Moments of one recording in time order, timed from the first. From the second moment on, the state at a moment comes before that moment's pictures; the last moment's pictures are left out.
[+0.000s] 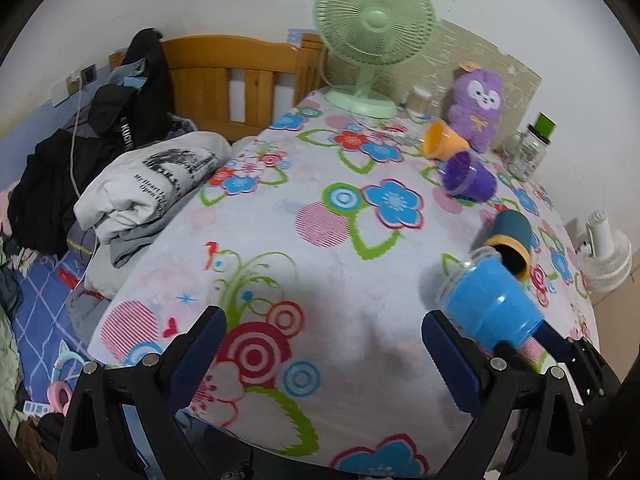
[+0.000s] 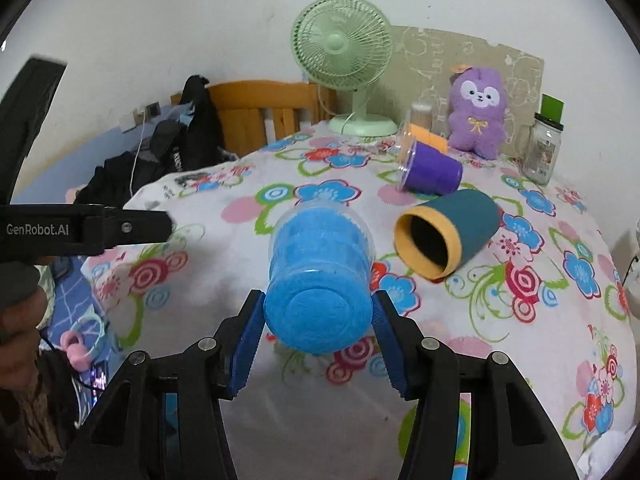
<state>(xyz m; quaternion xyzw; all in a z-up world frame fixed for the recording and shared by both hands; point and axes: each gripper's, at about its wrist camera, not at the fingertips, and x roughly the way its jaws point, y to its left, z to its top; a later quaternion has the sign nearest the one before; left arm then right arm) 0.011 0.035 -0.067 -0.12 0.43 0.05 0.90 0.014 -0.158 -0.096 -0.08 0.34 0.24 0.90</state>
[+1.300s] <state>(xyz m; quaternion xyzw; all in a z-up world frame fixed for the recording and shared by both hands) 0.013 -0.103 -0.074 -0.04 0.44 -0.01 0.90 -0.018 -0.274 -0.086 -0.06 0.35 0.12 0.93</state>
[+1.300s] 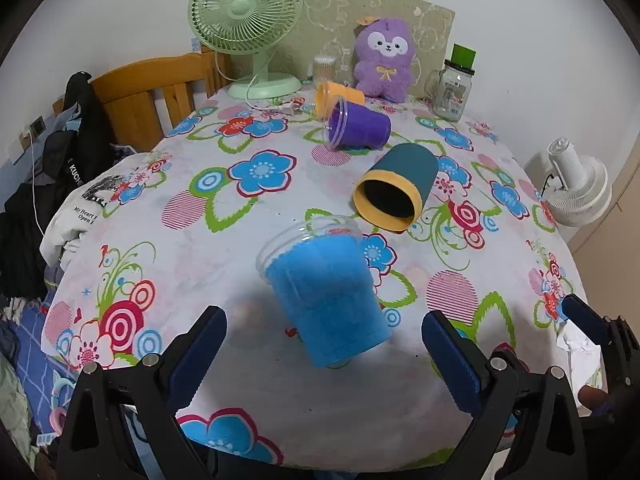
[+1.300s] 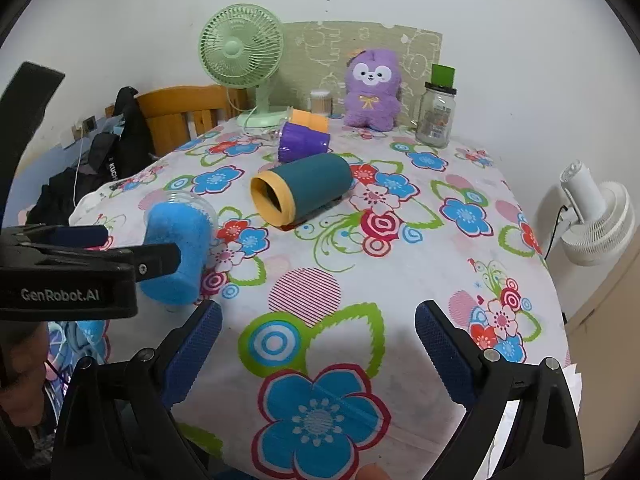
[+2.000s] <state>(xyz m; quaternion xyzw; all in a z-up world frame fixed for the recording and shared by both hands) 0.021 -0.119 -0.098 -0.02 0.47 -0.03 0.88 -0.007 -0.293 -0.101 -0.03 0.37 0.11 0.92</state>
